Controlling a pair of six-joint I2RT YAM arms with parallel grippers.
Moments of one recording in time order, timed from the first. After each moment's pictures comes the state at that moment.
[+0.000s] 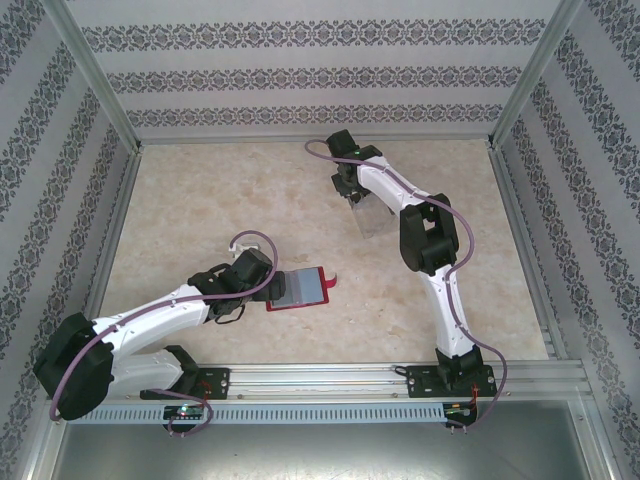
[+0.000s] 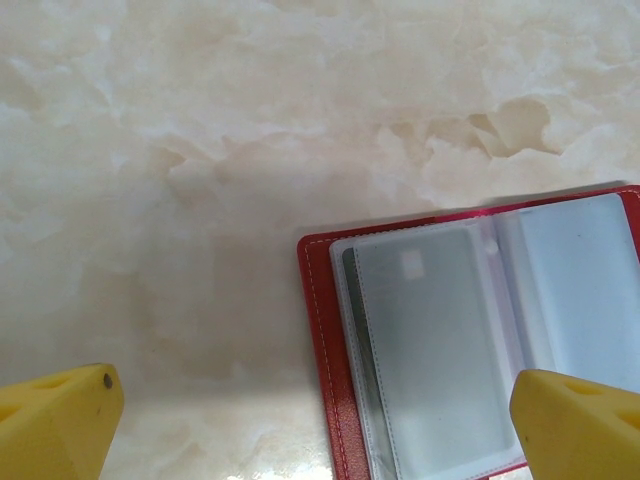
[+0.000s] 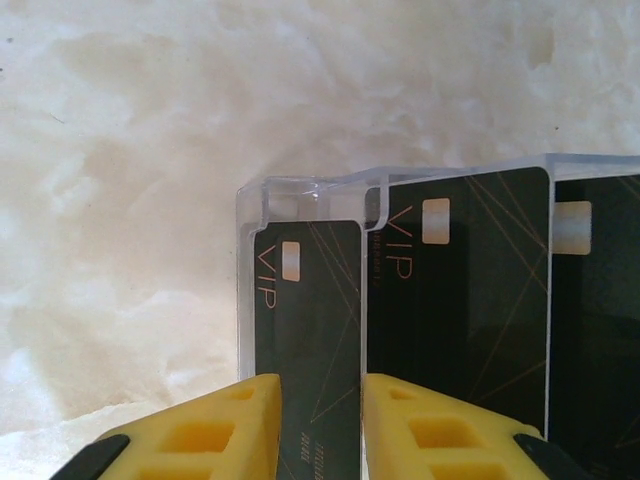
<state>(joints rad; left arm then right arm) -0.71 1.16 0.60 -0.46 -0.26 -0.71 0.43 2.37 2.09 -0.86 0.27 0.06</state>
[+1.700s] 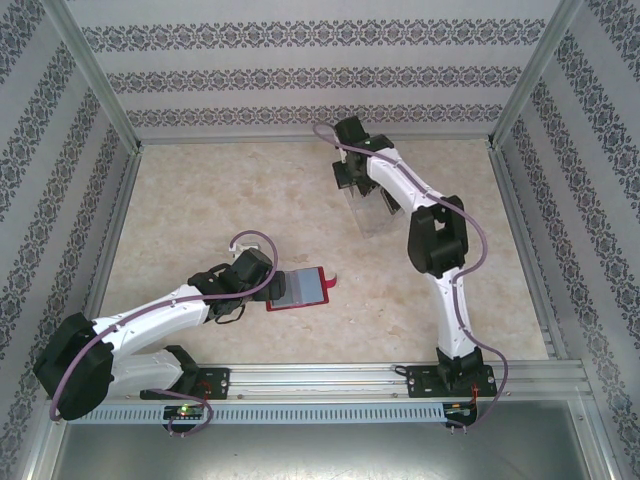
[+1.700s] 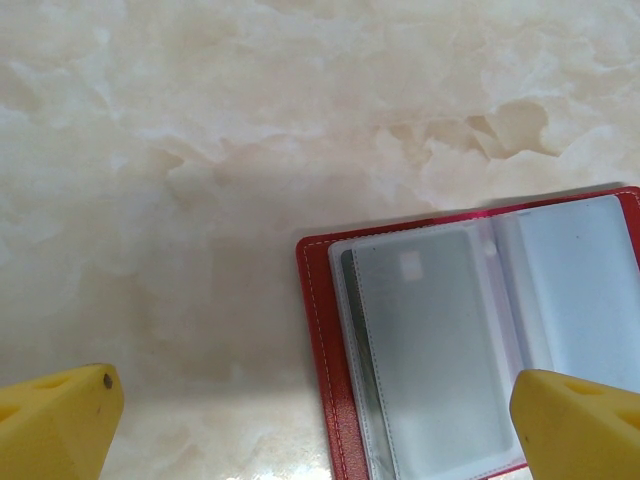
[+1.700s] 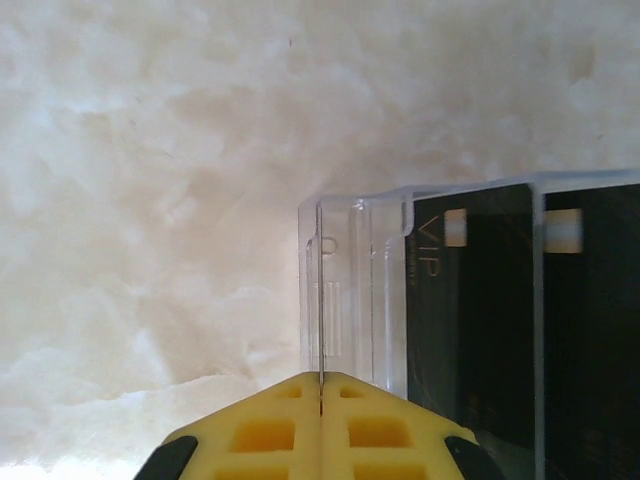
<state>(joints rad) -0.71 1.16 0.60 -0.45 -0.27 -0.70 0.40 2.27 2.11 -0.89 0.10 0.12</state>
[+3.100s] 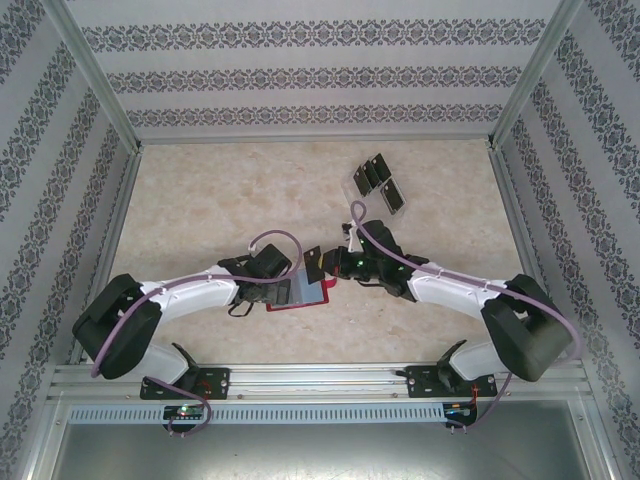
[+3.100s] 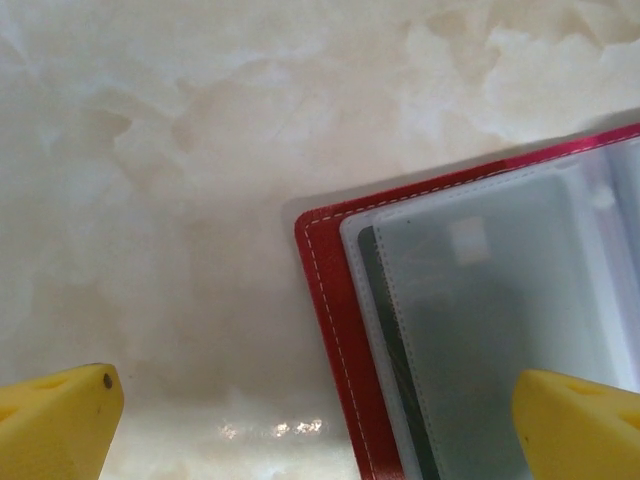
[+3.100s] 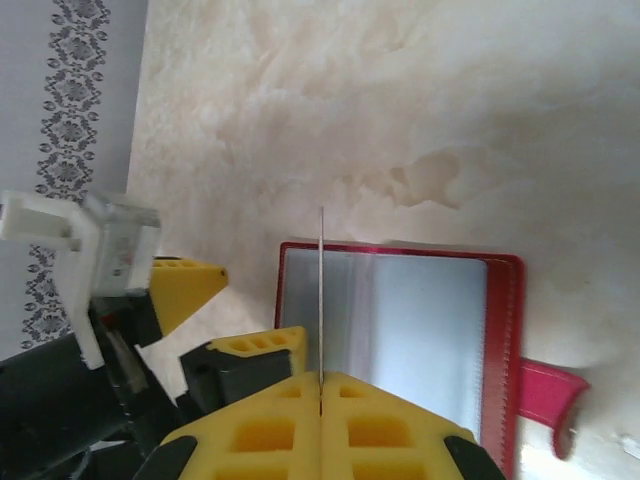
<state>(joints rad) -0.71 1.45 0.71 -0.52 -0.25 -0.61 0.68 1.42 0.65 0.15 -0.41 0.89</state>
